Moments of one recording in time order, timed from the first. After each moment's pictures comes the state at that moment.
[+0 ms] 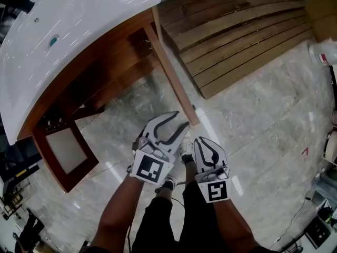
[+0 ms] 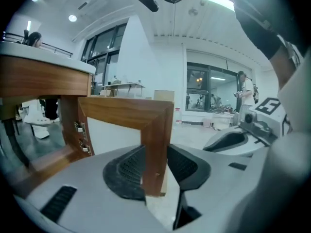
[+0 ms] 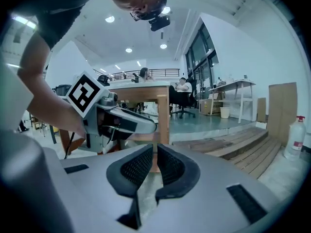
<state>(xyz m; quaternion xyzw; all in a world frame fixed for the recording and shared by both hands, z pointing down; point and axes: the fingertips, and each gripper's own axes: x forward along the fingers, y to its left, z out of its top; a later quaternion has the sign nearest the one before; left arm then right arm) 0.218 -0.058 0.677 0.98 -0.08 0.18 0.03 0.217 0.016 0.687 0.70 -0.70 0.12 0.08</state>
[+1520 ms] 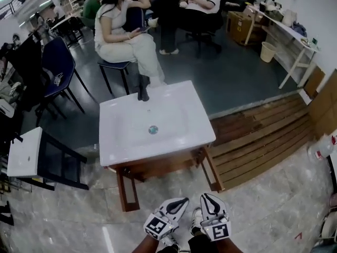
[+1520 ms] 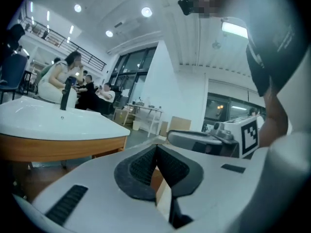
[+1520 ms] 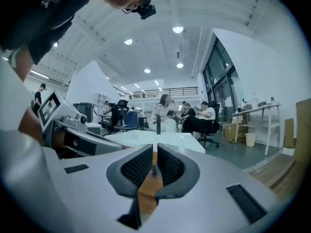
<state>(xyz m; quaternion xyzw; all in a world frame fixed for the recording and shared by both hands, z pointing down) 0.085 -0.034 0.443 0.97 -0.20 0.06 0.13 0.139 -0.034 0.411 0.60 -0.80 -0.01 0.01</state>
